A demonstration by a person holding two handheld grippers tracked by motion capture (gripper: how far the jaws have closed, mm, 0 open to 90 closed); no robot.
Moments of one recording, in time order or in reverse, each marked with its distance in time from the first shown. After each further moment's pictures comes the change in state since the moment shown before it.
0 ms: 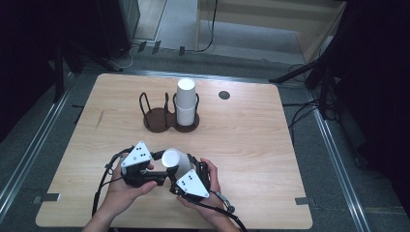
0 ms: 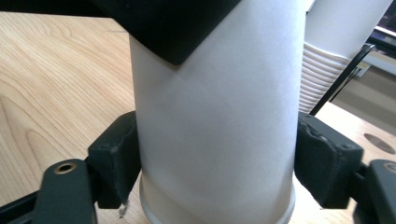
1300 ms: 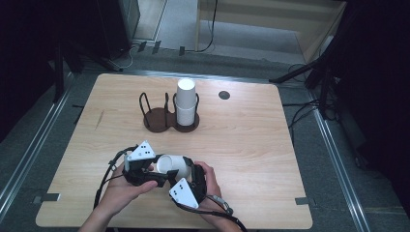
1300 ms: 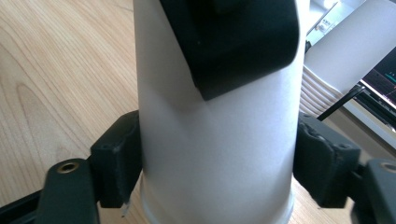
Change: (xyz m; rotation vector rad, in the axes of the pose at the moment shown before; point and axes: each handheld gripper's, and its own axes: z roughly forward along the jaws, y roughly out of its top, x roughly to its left) left arm 0.005 0.000 0.007 0.134 -0.027 -0.055; right arm 0.013 -0.005 -0.001 -0.009 -0.038 -0.262
